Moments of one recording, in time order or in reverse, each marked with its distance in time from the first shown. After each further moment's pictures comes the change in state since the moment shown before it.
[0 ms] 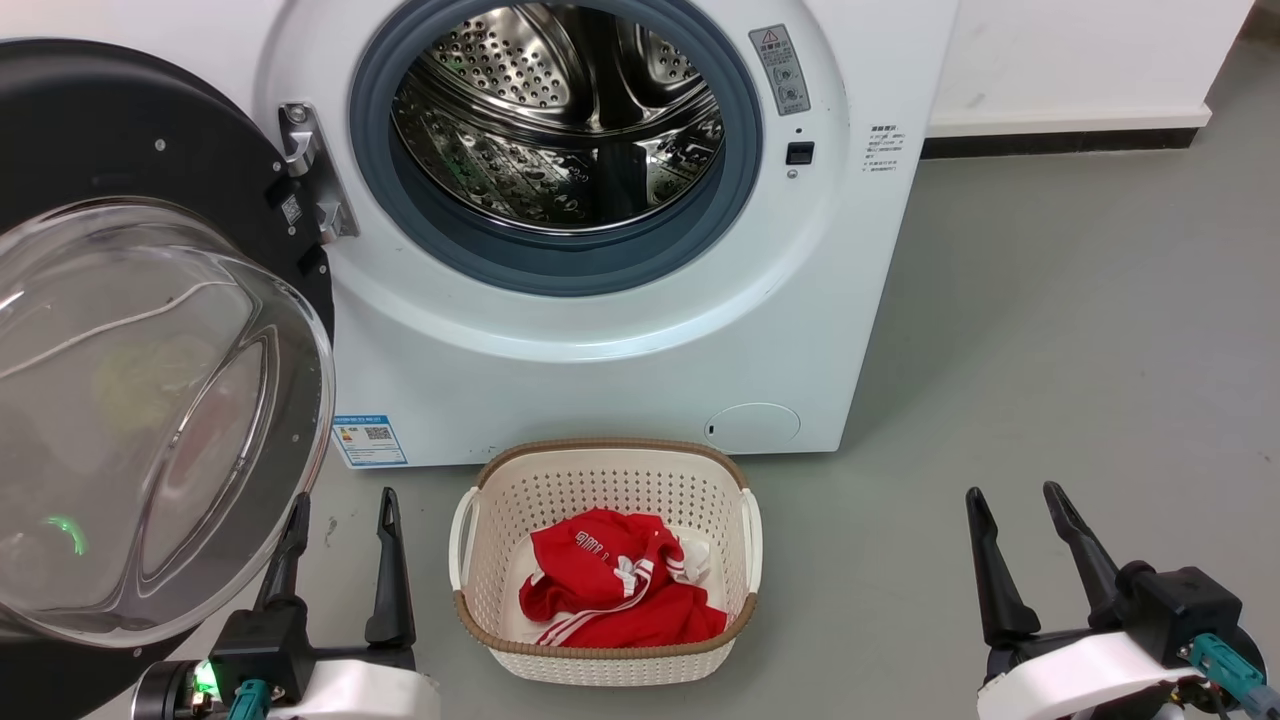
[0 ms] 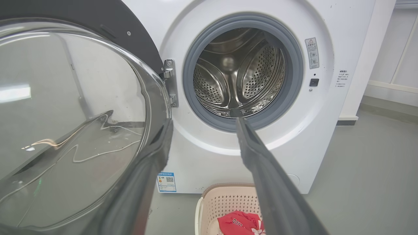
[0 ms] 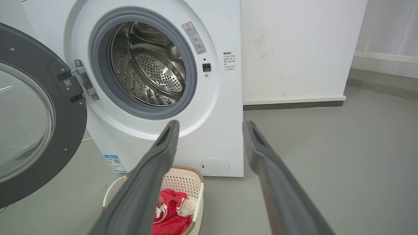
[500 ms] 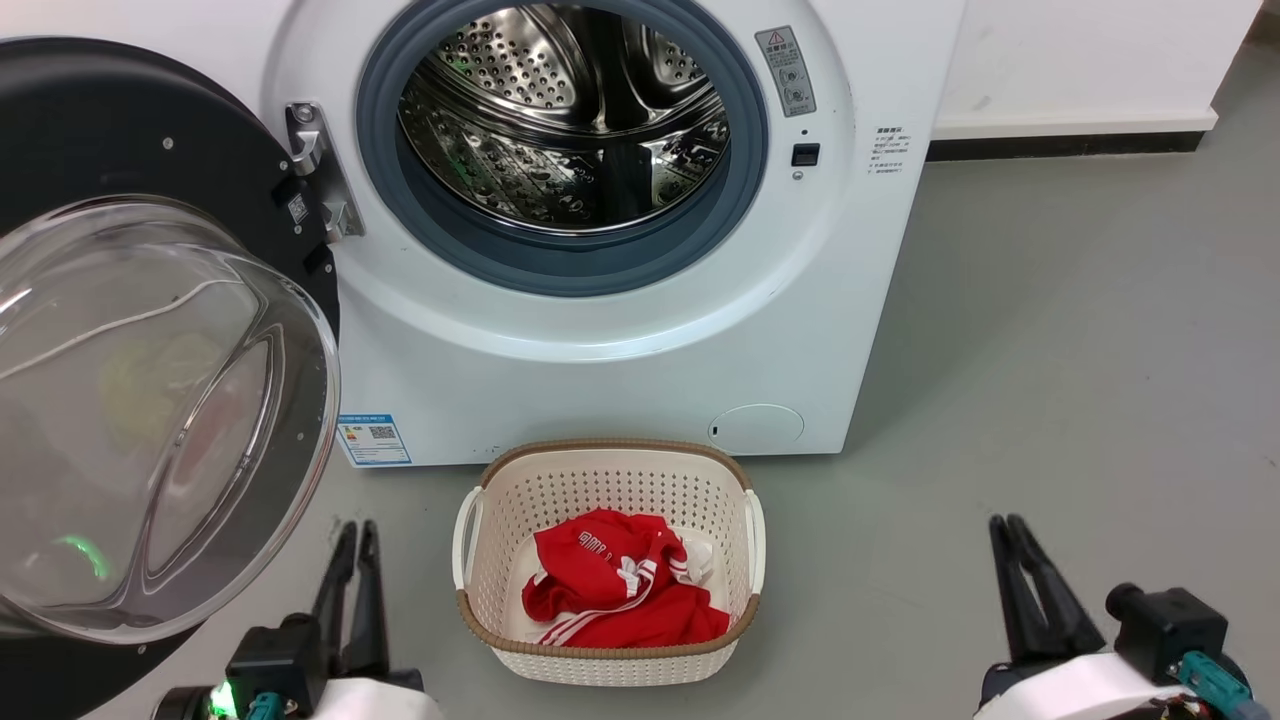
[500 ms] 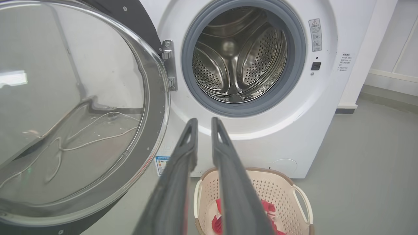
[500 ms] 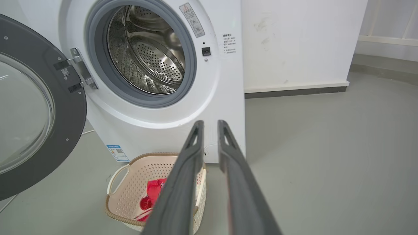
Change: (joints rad) left arm 0.017 -0.002 -0.010 0.043 -0.006 -0.001 0.005; right arm 0.016 0.000 0.003 0.048 0.015 0.000 -0.007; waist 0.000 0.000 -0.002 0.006
